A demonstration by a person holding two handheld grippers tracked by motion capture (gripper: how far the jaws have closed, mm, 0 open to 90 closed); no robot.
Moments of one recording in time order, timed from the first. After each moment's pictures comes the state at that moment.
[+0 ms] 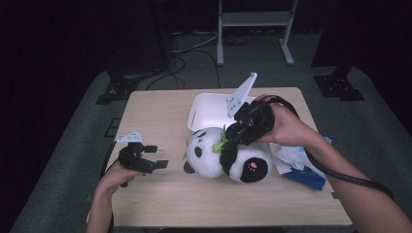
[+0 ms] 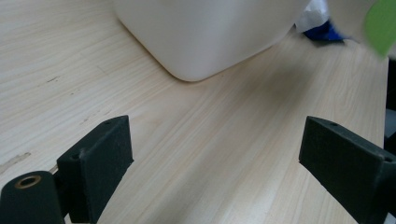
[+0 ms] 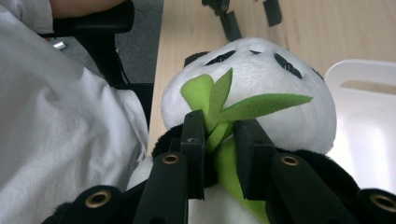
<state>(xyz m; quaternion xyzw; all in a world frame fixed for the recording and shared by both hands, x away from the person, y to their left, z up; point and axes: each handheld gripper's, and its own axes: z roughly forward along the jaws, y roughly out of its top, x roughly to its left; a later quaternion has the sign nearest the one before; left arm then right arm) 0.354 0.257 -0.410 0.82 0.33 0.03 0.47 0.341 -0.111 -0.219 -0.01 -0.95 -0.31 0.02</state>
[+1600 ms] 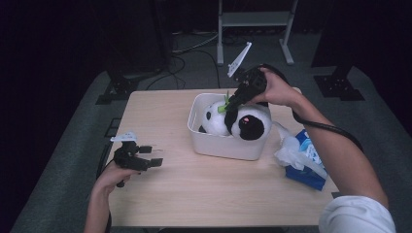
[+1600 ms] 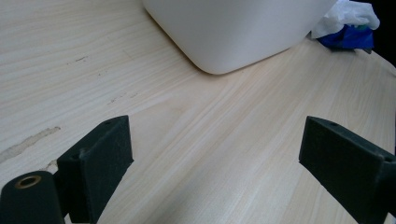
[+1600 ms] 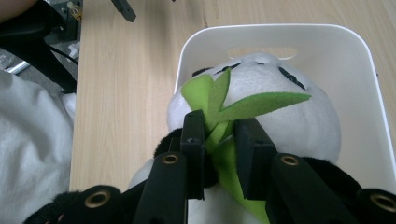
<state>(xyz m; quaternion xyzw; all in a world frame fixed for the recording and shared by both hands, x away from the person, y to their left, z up) 0.362 0.277 -0.422 0.80 0.36 0.02 0.47 0.479 -0.125 -0.240 -0.08 -0.95 -0.29 0.04</state>
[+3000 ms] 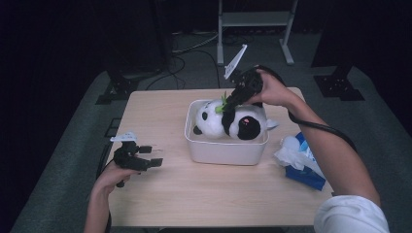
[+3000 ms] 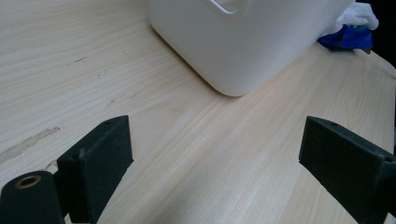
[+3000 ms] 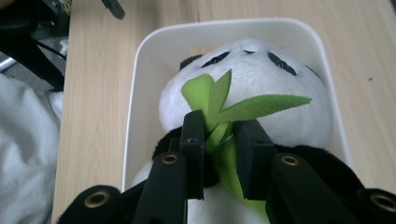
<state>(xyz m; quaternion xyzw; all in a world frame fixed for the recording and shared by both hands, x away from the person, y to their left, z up) 0.362 0.277 -0.422 0.80 0.36 0.02 0.47 0.486 -0.117 -0.255 -0.08 -0.96 -0.28 0.03</state>
